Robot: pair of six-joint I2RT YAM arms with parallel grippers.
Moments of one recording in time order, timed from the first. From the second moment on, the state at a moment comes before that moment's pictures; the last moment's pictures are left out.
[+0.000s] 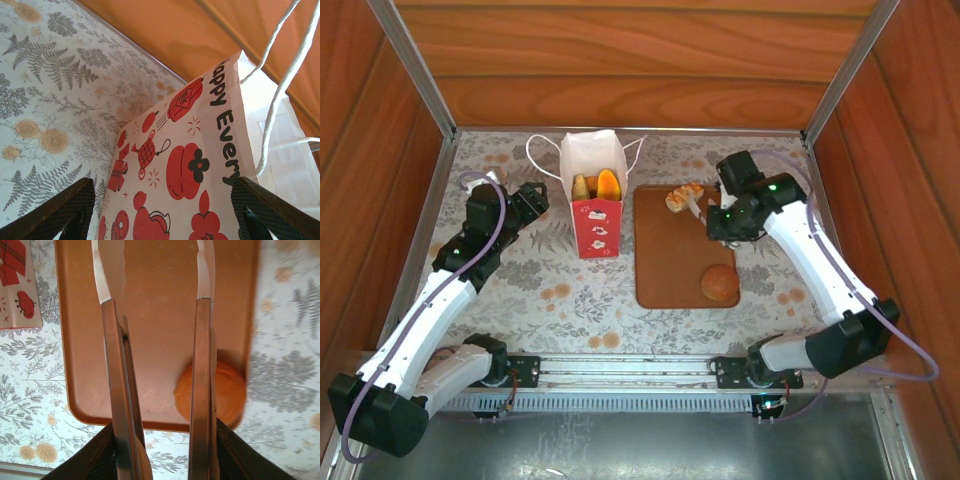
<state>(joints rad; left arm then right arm) -0.34 0.94 0.82 -0.32 -0.09 -0.83 0.45 1.38 1.40 -1.27 -0.03 0.36</state>
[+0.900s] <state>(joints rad) -0.34 0.90 0.80 -0.33 -0.11 -0.83 0.44 1.66 1.41 -1.09 -0.08 0.42</state>
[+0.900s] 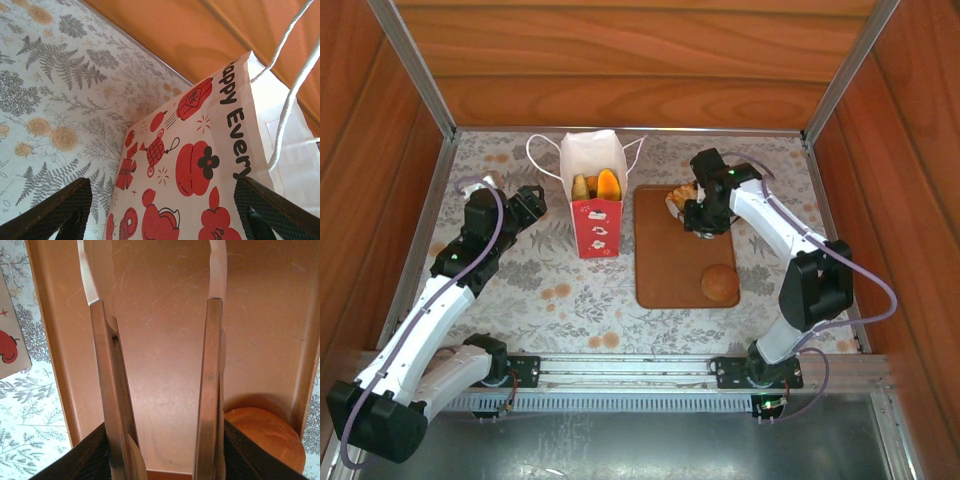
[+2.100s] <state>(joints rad) -0.34 0.88 0.80 -0.36 -0.13 -0.82 0.47 1.78 1.39 -0.98 -0.05 0.51</state>
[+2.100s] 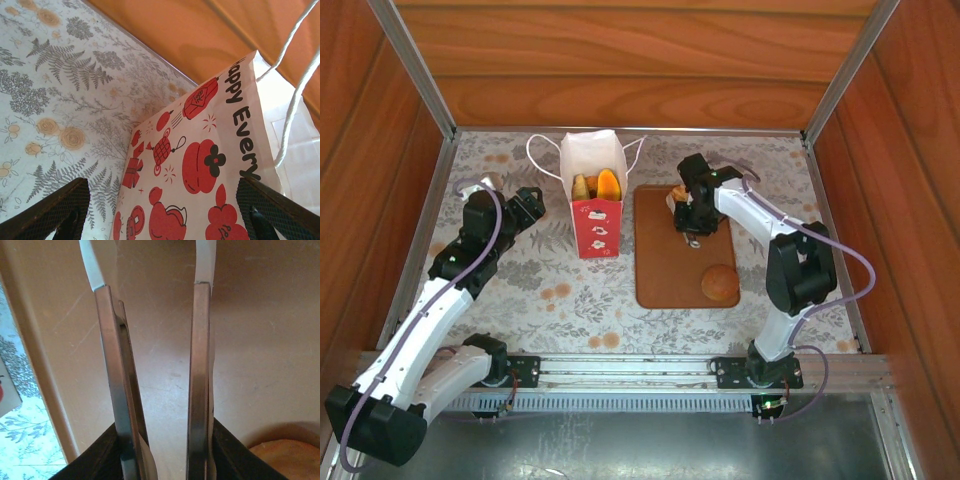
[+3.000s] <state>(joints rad) -0.33 0.86 0.95 -0.42 -0.03 -0.77 0.48 1.28 1.39 -1.18 0.04 0.29</state>
